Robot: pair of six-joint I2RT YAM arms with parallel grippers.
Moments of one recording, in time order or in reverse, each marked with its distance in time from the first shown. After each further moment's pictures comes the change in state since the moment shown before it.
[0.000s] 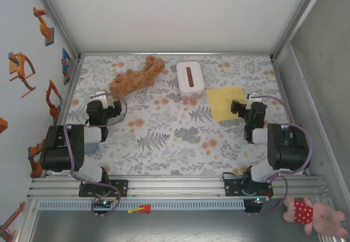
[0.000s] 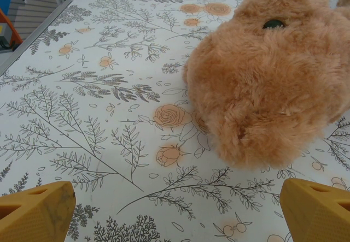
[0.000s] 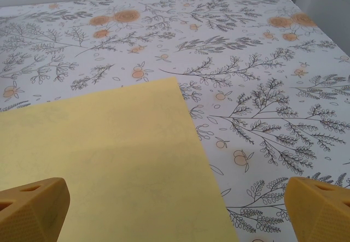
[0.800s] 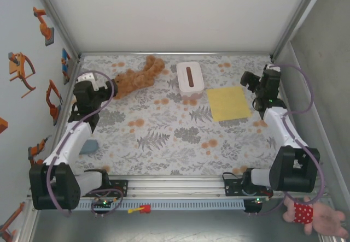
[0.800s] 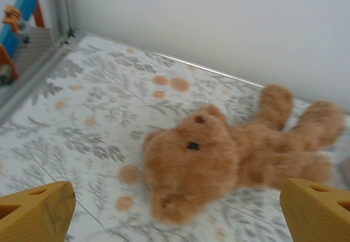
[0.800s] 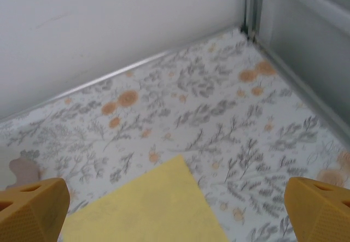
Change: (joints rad) left arm -0.037 -0.393 0.359 -0.715 0.034 -0.259; right arm 0.000 -0.219 0.578 -0.906 0.060 0.276
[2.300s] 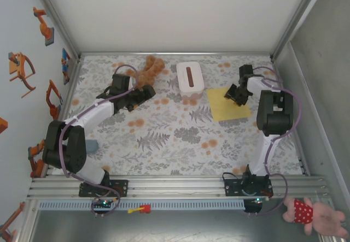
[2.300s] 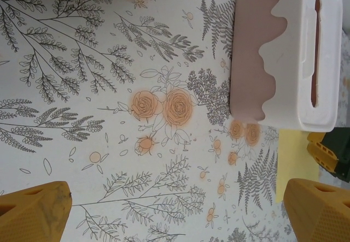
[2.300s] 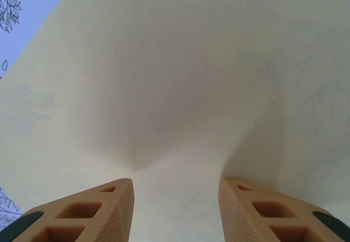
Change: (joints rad) left arm -0.291 0.401 0.232 -0.264 0.345 -0.433; right arm 0.062 0.711 0.468 -0.546 -0.264 0.205
